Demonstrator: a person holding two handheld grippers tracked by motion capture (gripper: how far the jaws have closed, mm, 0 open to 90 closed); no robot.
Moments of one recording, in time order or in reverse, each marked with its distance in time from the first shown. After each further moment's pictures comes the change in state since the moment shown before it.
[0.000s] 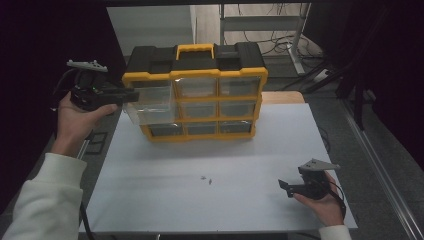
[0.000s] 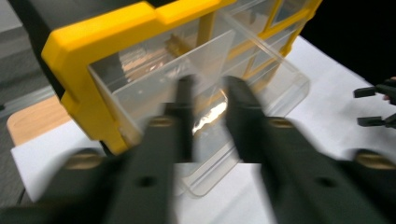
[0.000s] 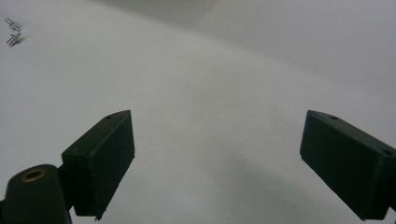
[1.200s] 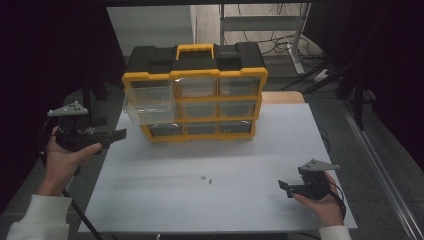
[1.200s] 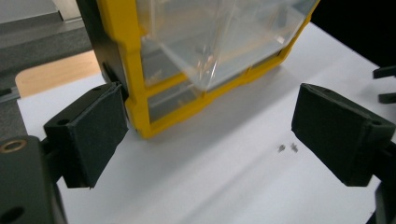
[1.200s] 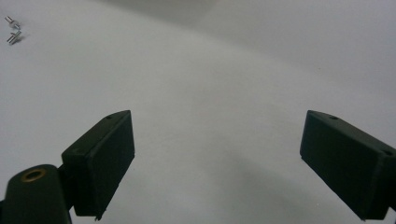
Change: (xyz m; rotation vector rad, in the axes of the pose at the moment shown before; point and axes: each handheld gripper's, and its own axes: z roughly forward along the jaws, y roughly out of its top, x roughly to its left) left arm 0.012 -0.105 -0.004 -0.042 0.032 -0.052; right arm 0.001 0.000 0.000 0.001 -0.002 -0.001
